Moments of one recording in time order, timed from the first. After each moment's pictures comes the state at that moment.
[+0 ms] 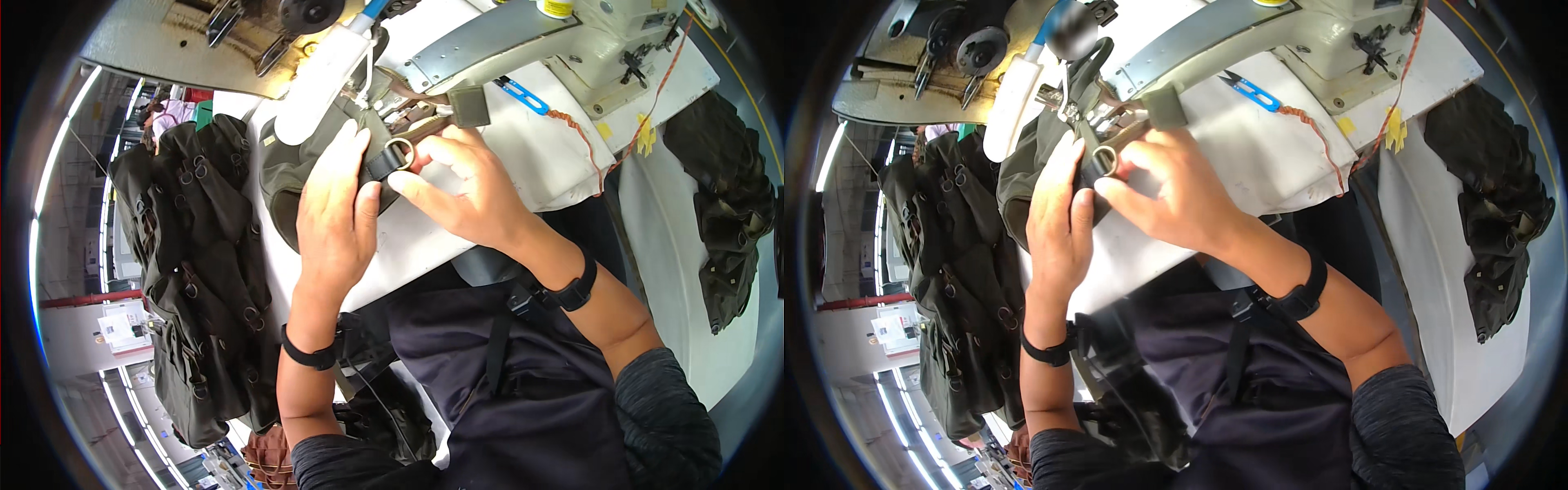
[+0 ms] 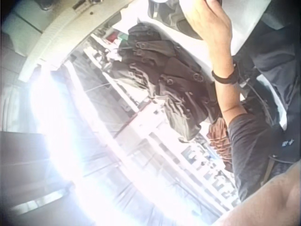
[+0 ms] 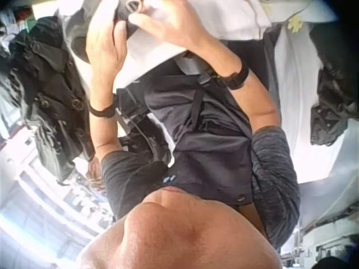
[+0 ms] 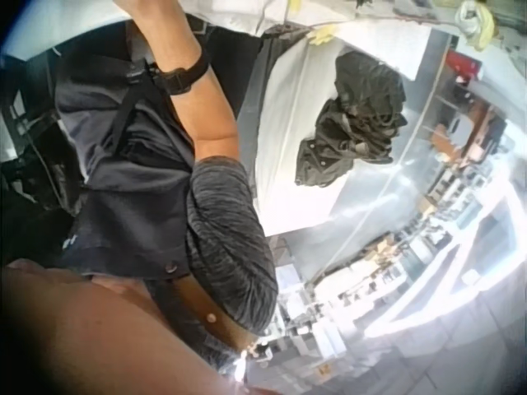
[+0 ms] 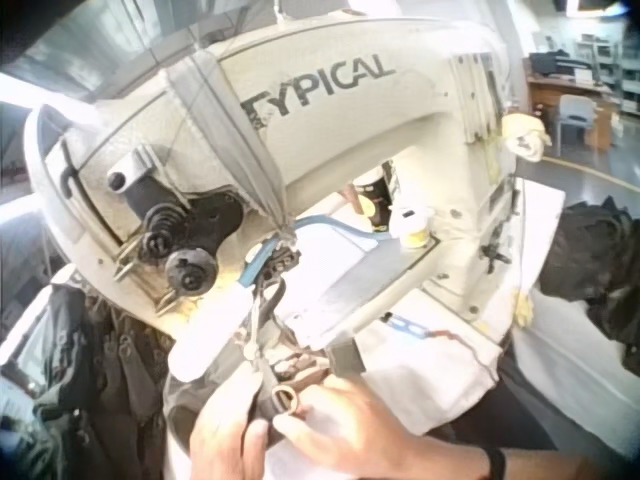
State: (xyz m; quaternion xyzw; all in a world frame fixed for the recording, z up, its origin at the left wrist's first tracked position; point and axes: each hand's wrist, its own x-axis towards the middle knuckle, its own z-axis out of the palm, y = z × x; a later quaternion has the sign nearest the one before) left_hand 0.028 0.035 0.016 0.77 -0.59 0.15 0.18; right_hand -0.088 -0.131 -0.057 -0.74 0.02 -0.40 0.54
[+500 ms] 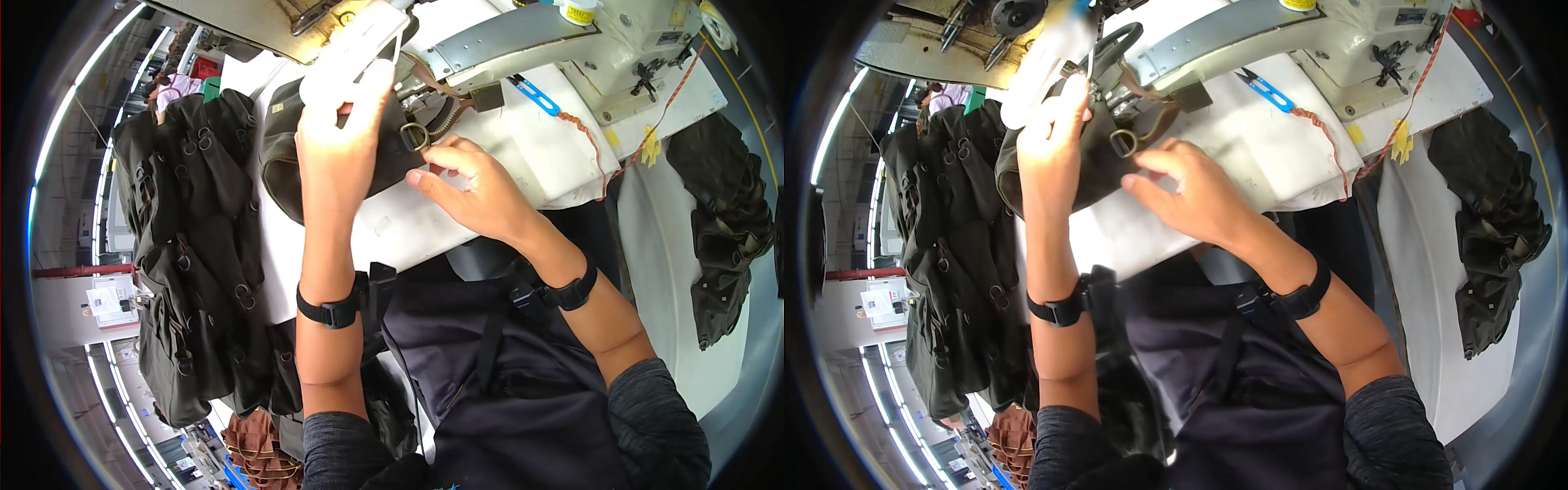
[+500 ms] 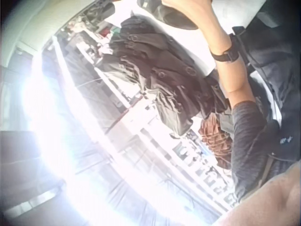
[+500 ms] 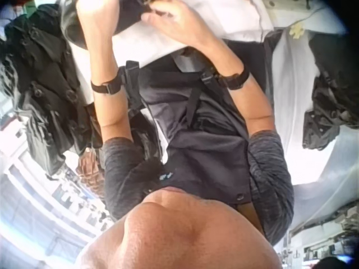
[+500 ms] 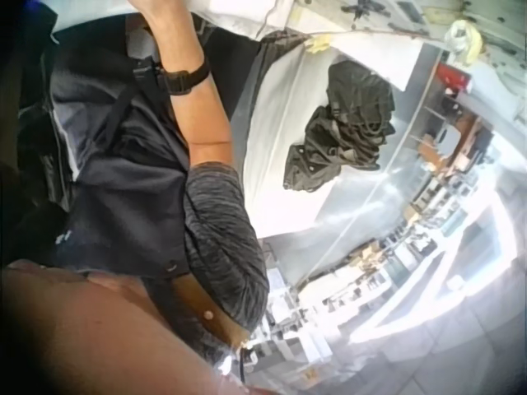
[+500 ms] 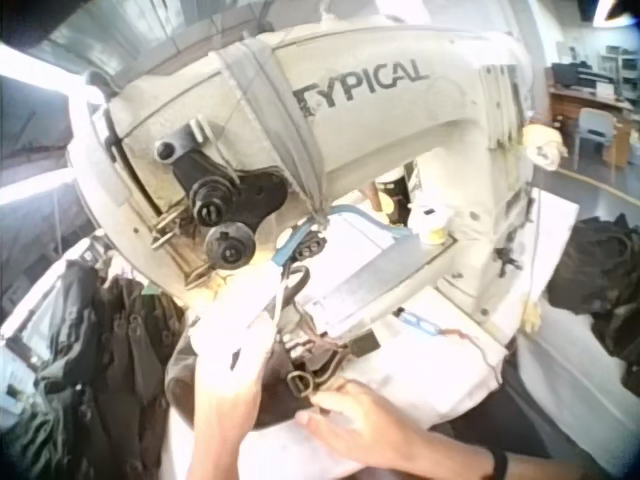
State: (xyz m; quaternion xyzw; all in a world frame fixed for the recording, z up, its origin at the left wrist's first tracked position) left_hand 0.043 -0.015 0.024 0.78 -0.45 0.13 0.41; right_hand -0.091 -0.123 -0.081 -0.72 0.04 -0.28 0.63
